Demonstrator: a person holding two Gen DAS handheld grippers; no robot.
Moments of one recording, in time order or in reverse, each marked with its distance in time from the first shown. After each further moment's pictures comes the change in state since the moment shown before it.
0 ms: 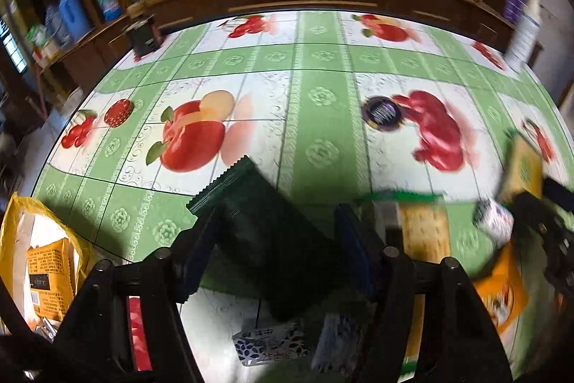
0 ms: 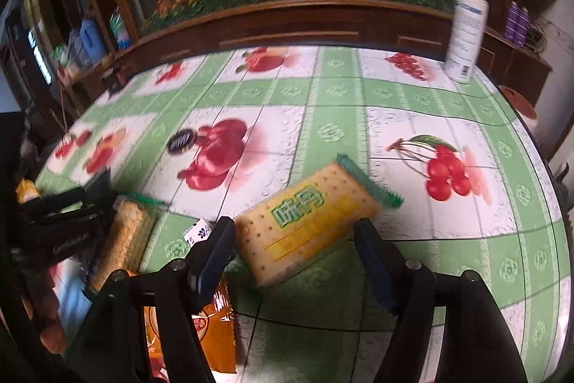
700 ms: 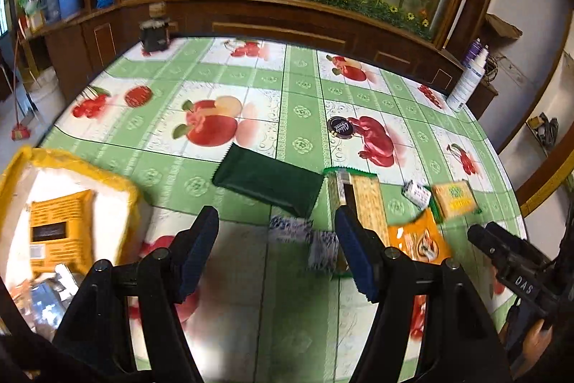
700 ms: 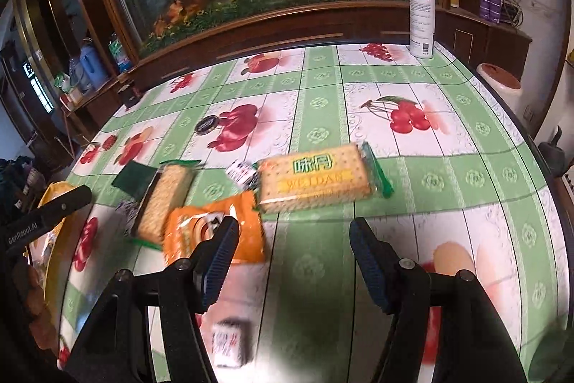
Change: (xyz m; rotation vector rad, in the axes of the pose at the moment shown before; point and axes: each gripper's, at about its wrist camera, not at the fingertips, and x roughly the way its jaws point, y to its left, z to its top) left arm -0.064 0.049 -0.023 -0.151 -0.063 -0.232; right arm -0.068 -0.006 -0.051 0.139 -0.053 0.020
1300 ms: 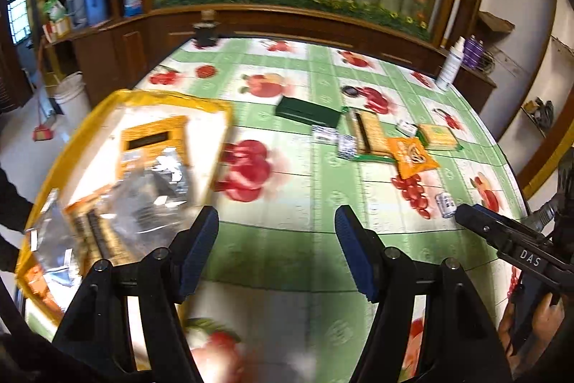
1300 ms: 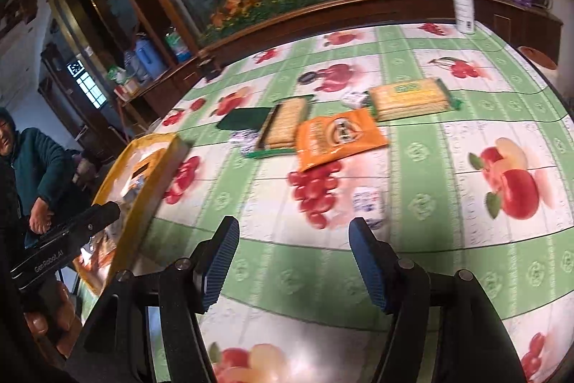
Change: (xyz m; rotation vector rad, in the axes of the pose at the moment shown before) left arm -0.111 0.032 -0.098 0.045 -0.069 0.051; right arm -0.075 0.059 -0.084 -0.004 0.020 0.219
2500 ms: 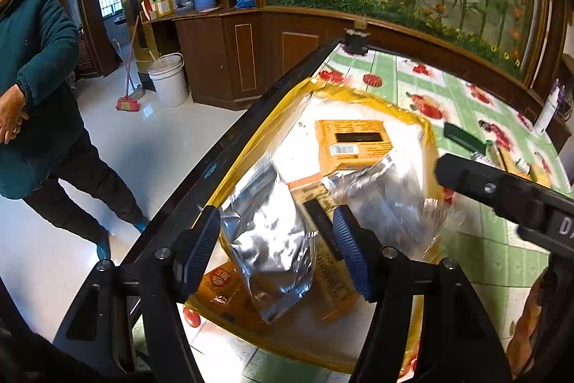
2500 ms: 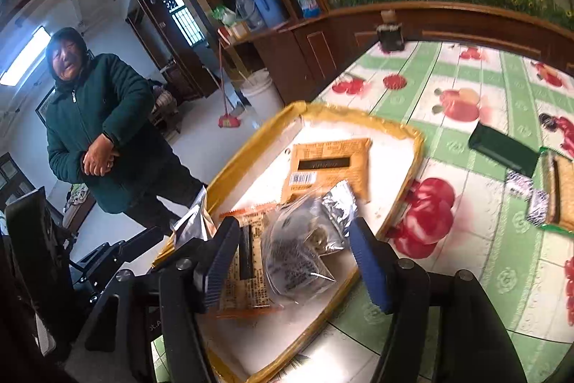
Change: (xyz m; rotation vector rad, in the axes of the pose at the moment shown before) left arm -0.040 0.158 -0.028 -0.188 -0.055 0.336; right arm 0.094 0.248 0.010 -0.294 0.113 0.341
